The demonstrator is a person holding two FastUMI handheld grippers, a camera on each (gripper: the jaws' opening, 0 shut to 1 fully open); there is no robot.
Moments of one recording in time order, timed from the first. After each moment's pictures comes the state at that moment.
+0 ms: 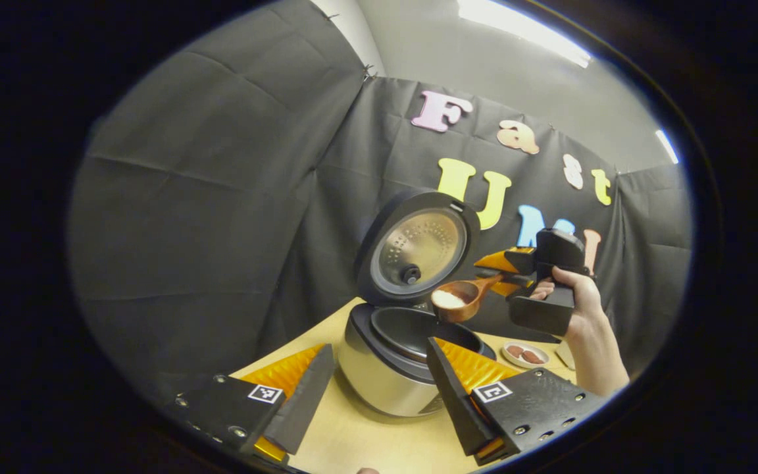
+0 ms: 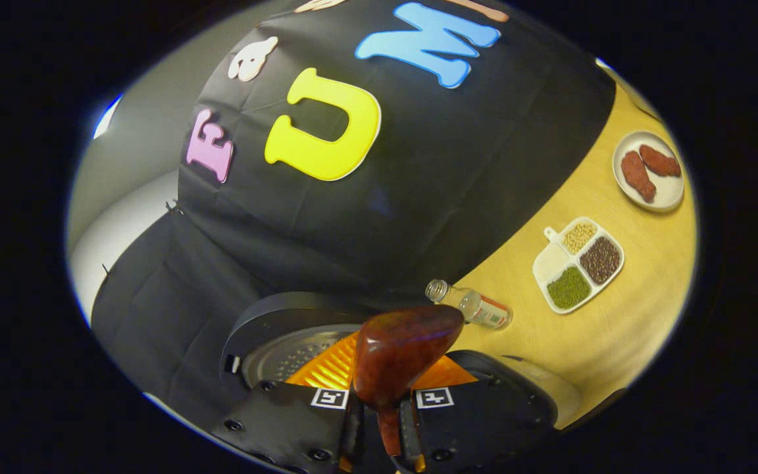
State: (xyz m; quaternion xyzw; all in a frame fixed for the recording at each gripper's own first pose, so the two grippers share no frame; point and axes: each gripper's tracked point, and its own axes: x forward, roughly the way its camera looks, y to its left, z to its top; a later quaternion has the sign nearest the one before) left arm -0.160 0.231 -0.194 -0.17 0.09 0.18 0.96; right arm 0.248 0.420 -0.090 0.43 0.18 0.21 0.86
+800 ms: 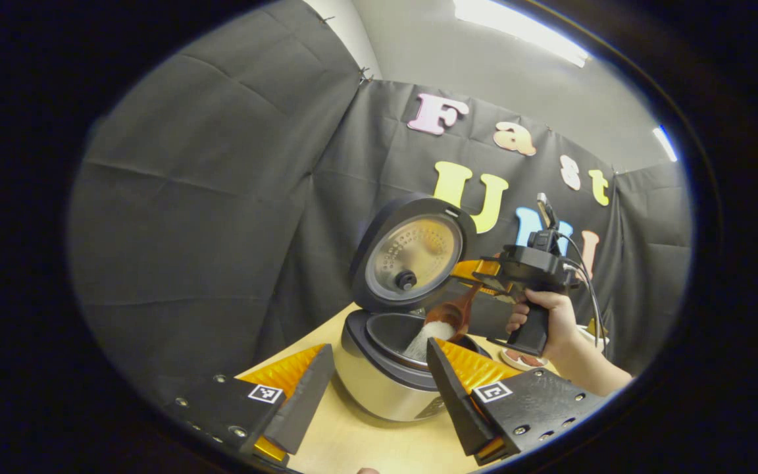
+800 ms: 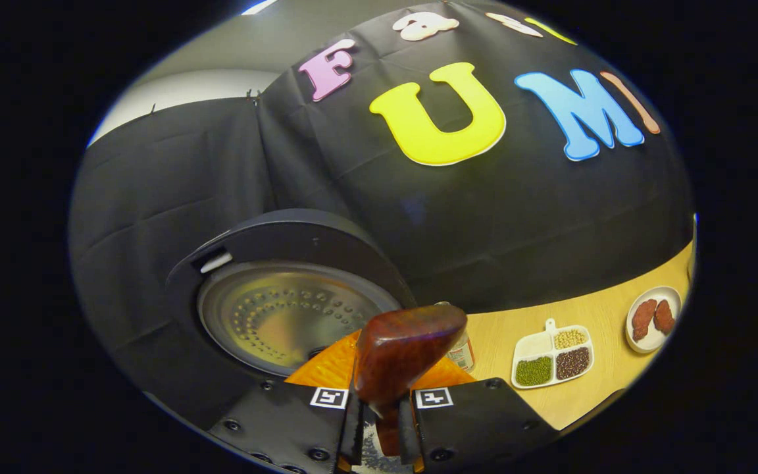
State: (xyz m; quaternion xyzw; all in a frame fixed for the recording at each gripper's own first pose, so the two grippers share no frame) left arm -0.153 0.228 -0.185 -0.17 0.08 0.17 0.97; right arm 0.242 0.454 -0.096 0.16 0.11 0.27 0.94
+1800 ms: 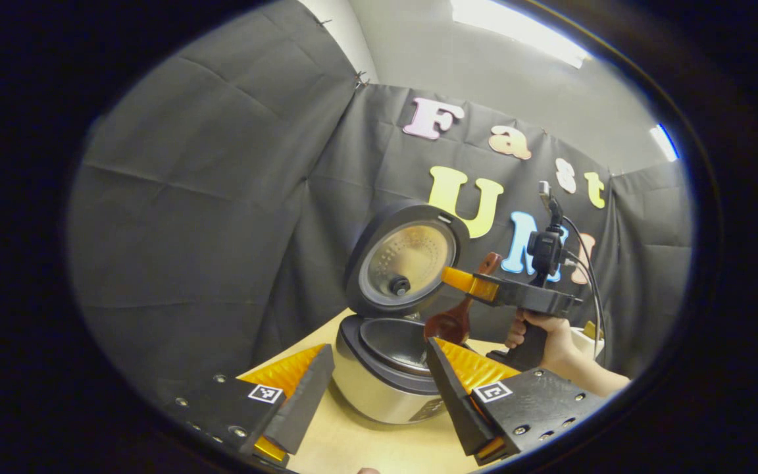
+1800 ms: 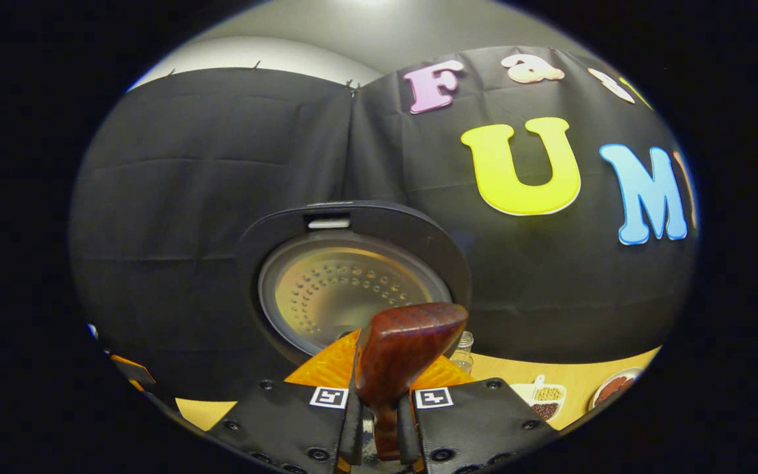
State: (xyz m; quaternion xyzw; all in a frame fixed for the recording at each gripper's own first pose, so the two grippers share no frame) left arm -0.147 0.226 -0.170 -0.16 0.07 0.17 0.97; right arm 0.201 0.471 -0.090 -0.01 0.00 0.35 0.94
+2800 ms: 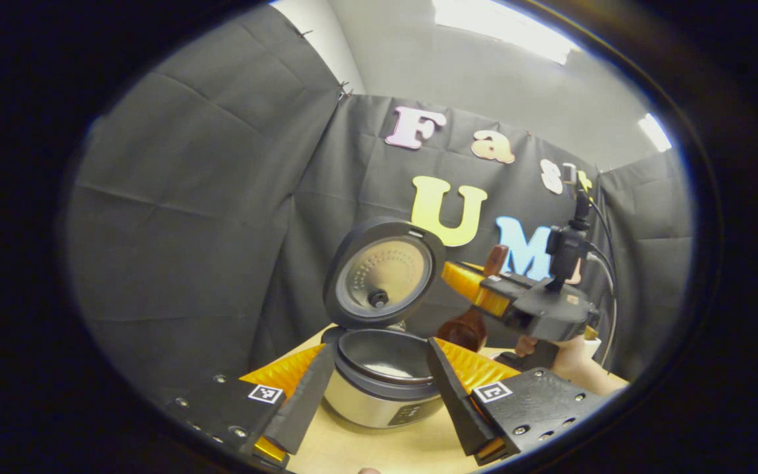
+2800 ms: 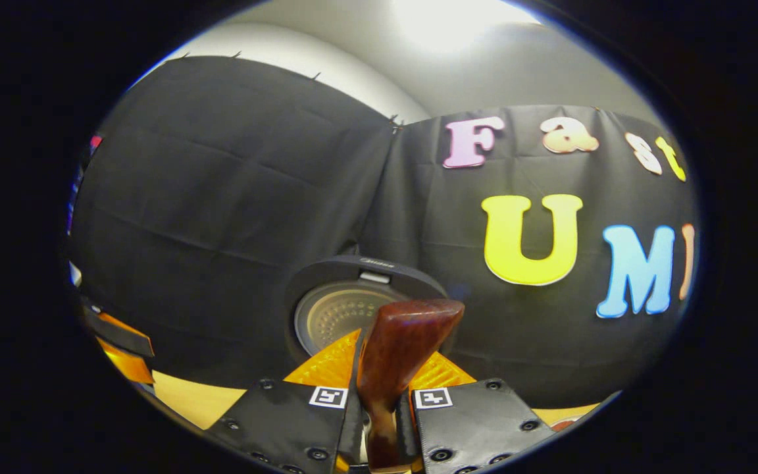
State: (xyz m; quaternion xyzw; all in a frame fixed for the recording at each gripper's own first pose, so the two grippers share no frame) left arm -0.141 0.189 -0.136 -0.14 0.05 0.15 0.98; right arm 0.135 0.413 -0.030 -0.04 -0.10 0.34 0.93
